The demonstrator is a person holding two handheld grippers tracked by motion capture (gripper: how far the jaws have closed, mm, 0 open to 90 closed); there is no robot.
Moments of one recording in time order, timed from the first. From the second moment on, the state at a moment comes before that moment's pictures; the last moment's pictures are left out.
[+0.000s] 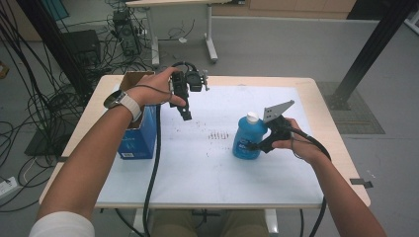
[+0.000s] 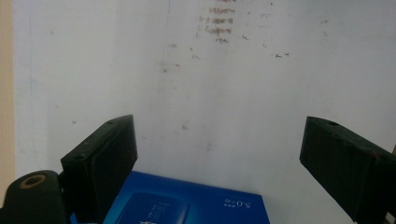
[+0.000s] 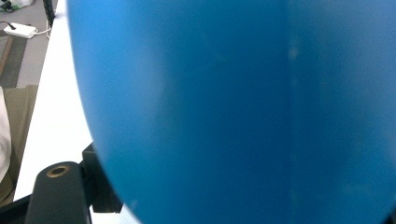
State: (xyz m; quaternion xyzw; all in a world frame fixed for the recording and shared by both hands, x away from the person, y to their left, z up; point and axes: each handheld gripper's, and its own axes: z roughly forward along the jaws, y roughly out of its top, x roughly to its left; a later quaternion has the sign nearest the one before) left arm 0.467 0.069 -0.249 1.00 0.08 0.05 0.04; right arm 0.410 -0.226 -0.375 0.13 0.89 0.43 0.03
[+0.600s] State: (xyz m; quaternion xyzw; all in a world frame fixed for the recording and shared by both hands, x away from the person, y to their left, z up) left arm 0.468 0.069 -0.250 0.99 0.08 0.05 0.04; right arm 0.410 -0.225 -0.378 0.13 0.89 0.43 0.03
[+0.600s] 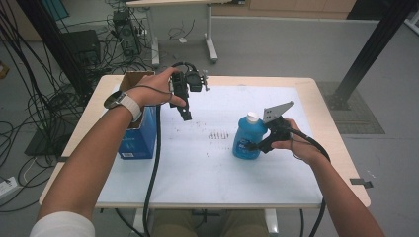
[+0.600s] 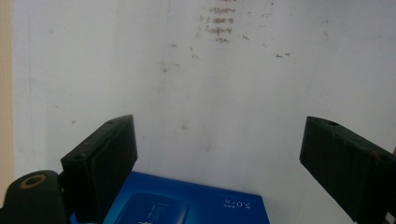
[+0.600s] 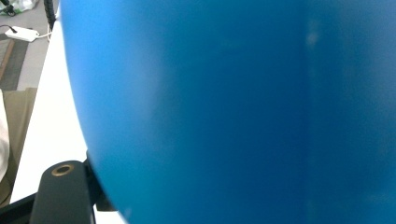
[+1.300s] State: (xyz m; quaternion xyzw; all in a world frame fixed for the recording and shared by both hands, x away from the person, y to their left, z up) left arm 0.468 0.069 -0.252 0.99 0.08 0.05 0.04; right arm 0.409 -0.226 -0.382 0.13 0.89 0.44 0.03
